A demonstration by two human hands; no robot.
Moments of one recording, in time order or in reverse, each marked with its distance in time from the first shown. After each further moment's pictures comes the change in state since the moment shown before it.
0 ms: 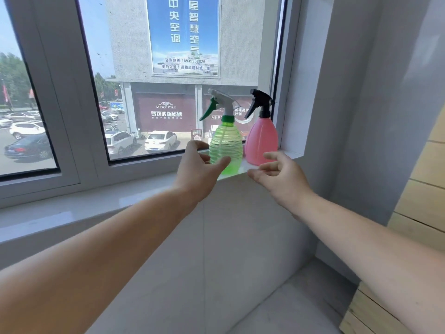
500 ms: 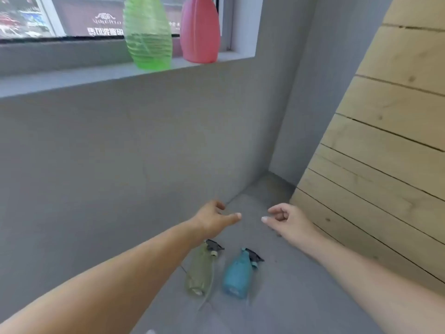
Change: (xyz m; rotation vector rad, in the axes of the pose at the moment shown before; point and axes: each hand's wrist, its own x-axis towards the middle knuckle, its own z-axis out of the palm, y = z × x) left_hand -0.163 -0.177 0.157 0.204 -0.745 -0.565; right_hand -0.199 0.240 -0.079 -0.197 -0.090 0.590
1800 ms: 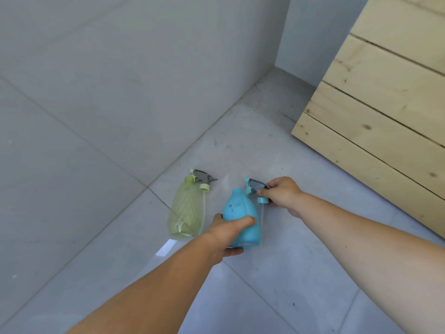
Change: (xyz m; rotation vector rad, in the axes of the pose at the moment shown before) left_hand 0.089 -0.173 0.162 -0.378 -0.135 -0.633; right_hand 0.097 0.222 0.107 0.049 -0.176 0.525
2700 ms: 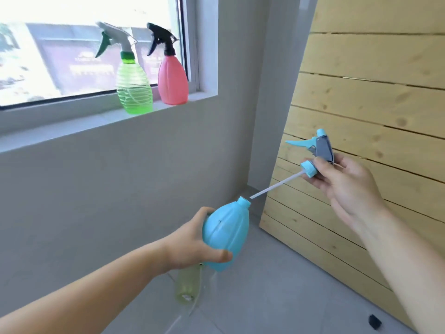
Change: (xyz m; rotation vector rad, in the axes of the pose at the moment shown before) left_hand -0.343 0.062 -0.066 0.623 -0.013 0.889; right_hand -0.410 -0.161 -0.198 0.808 0.327 -0.858
